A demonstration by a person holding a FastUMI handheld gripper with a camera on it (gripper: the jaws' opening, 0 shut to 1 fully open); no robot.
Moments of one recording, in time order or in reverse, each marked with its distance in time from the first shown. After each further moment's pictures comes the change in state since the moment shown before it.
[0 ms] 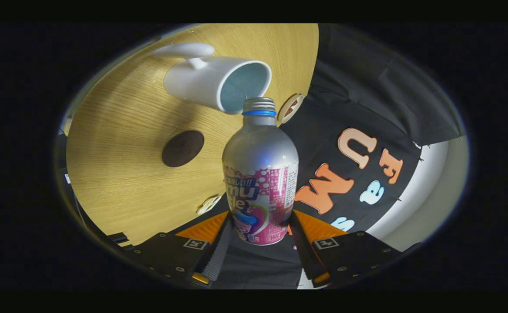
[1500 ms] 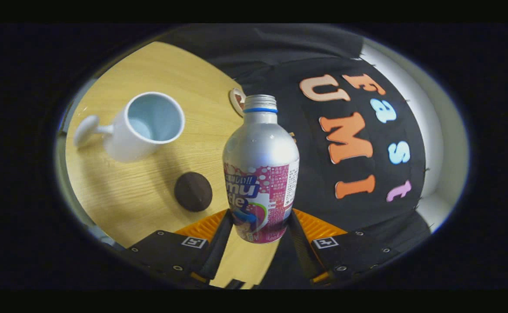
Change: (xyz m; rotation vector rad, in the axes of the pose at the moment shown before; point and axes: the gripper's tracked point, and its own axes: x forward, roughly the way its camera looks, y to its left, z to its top) arm 0.027 0.066 -0.011 1.002 0.005 0.151
